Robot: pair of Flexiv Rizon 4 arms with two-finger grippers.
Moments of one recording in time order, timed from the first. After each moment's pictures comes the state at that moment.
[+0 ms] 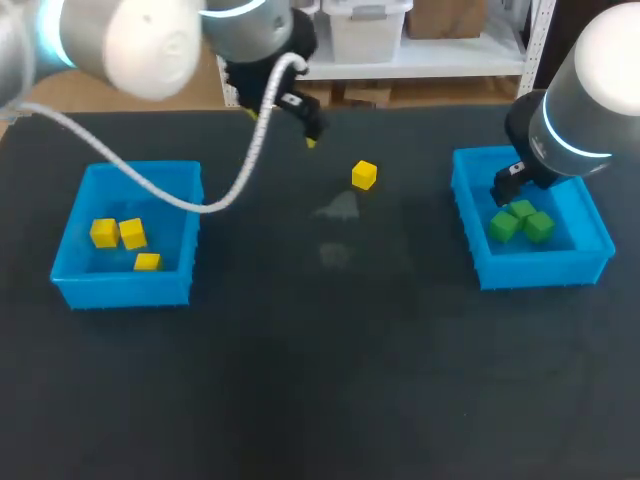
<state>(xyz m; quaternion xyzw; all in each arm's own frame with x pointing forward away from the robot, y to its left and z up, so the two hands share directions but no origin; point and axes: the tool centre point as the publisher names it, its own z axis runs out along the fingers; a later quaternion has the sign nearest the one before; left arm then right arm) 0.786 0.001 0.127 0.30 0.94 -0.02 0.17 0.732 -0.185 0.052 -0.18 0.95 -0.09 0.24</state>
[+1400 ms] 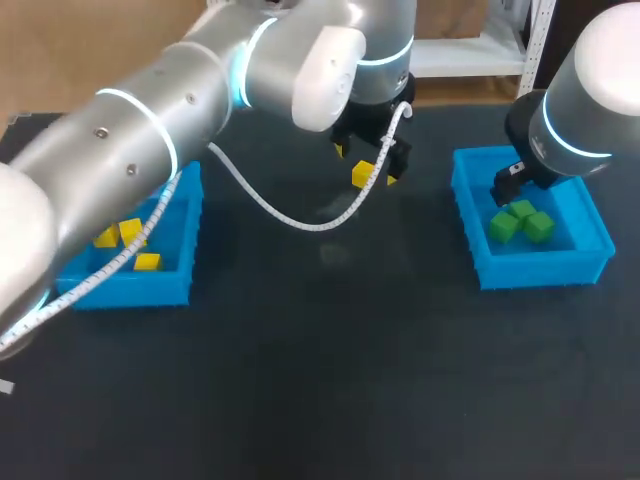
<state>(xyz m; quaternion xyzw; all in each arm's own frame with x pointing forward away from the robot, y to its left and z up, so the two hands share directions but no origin) 0.832 -0.111 0.015 0.33 0.94 0.02 0.11 0.732 -0.185 0.052 -0.18 0.95 -0.09 0.24</state>
